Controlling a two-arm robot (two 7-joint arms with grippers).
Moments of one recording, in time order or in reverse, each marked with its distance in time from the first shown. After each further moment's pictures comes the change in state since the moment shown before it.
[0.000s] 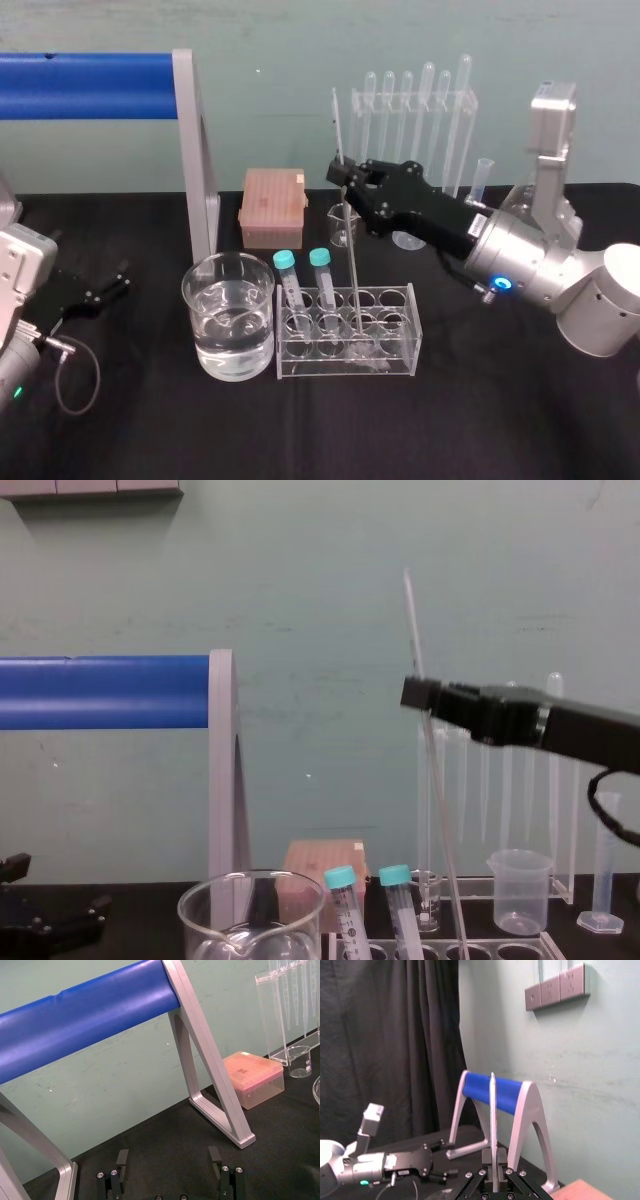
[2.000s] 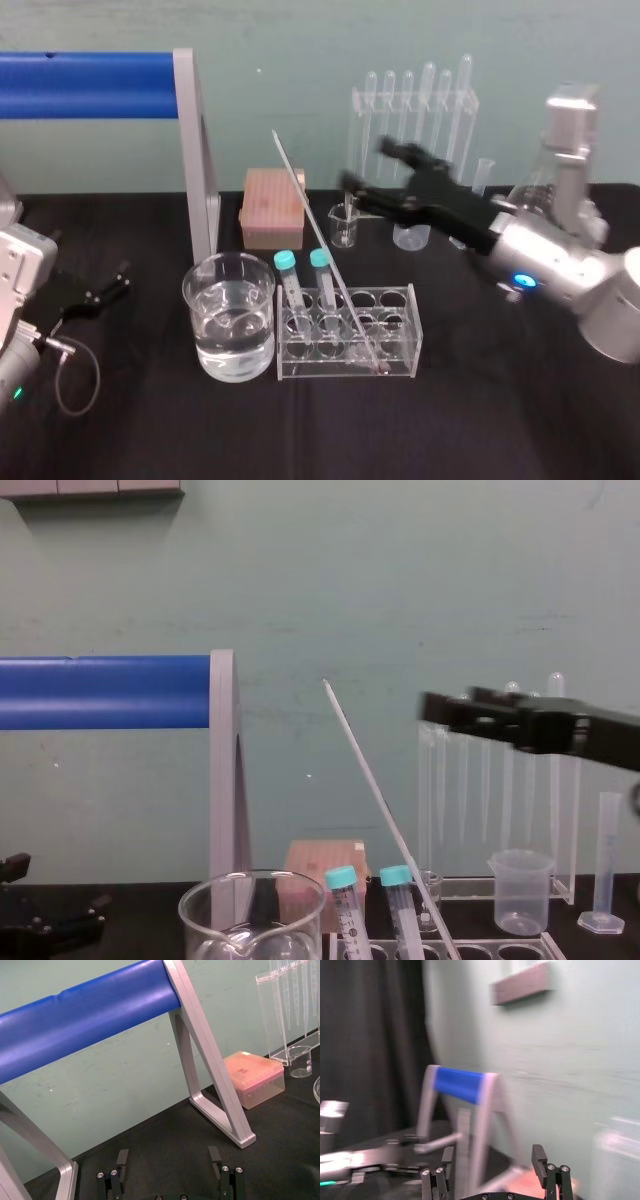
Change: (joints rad) left arm 0.000 0.000 0.000 0.000 0.000 0.000 0.000; right arm -0.027 0.010 0.049 0.003 -0.027 0.018 -0.060
